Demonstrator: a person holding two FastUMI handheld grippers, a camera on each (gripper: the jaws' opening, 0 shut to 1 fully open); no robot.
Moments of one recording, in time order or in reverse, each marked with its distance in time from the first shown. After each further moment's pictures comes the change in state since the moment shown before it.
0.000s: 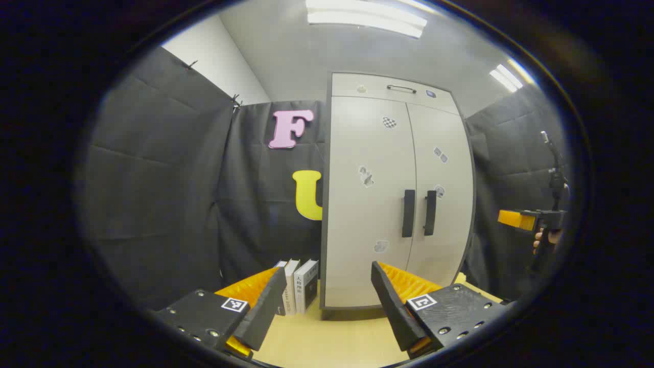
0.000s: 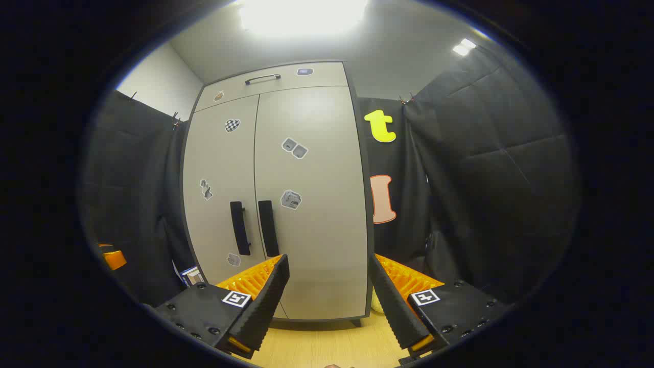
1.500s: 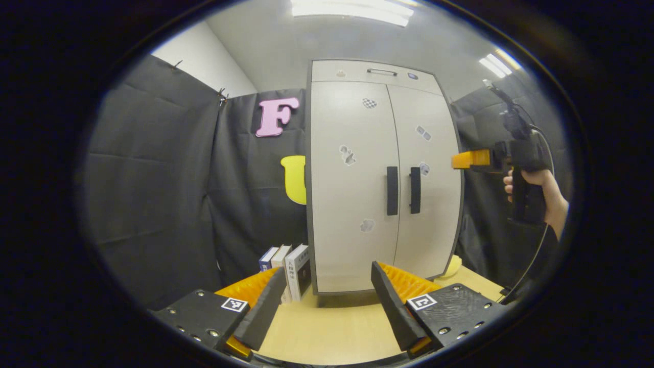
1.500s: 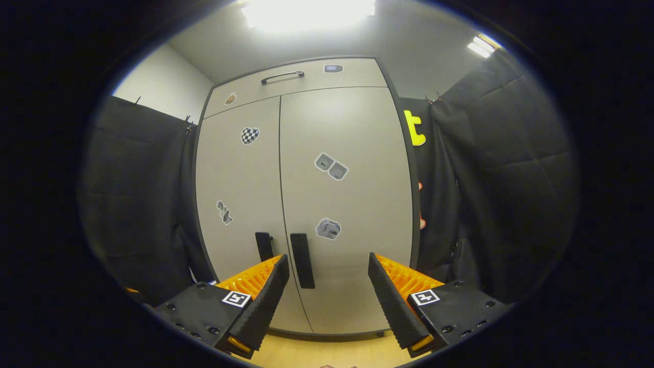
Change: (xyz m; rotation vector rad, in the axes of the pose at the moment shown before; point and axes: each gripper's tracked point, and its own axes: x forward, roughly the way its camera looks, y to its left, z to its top) left arm -0.021 -0.030 -0.033 0.049 0.092 -0.011; right arm 0.067 0.081 0.065 0.026 0.006 0.128
